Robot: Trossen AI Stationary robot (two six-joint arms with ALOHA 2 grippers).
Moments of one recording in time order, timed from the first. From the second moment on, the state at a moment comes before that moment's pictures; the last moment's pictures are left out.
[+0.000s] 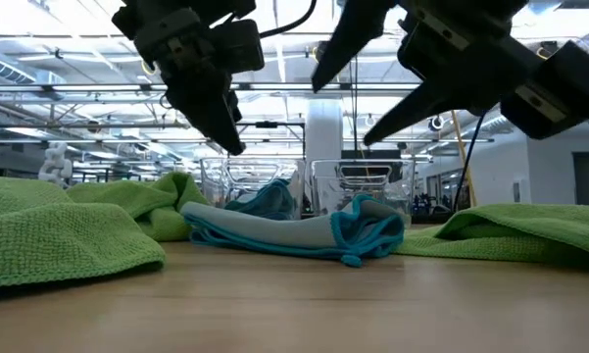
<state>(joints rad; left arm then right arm) -0.06 1.59 1.02 -0.40 0.16 -0.09 0.57 1.83 1.14 -0.15 0.46 2.18</state>
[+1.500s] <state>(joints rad) -0.08 1.82 1.02 -0.33 0.19 -0.01 0.48 1.83 0.99 -0.12 0.36 2.19</state>
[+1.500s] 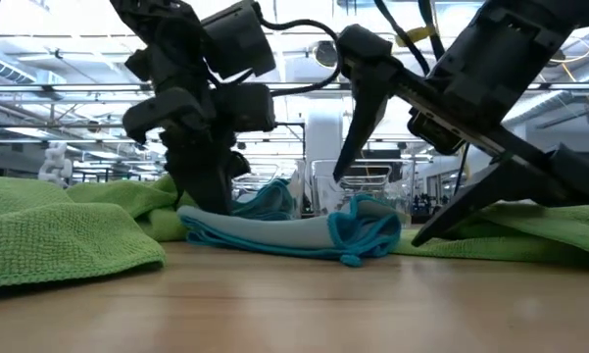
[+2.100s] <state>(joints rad) -0.08 1.84 1.02 -0.29 0.20 -0.12 0.46 1.94 1.01 0.05 0.29 2.19</state>
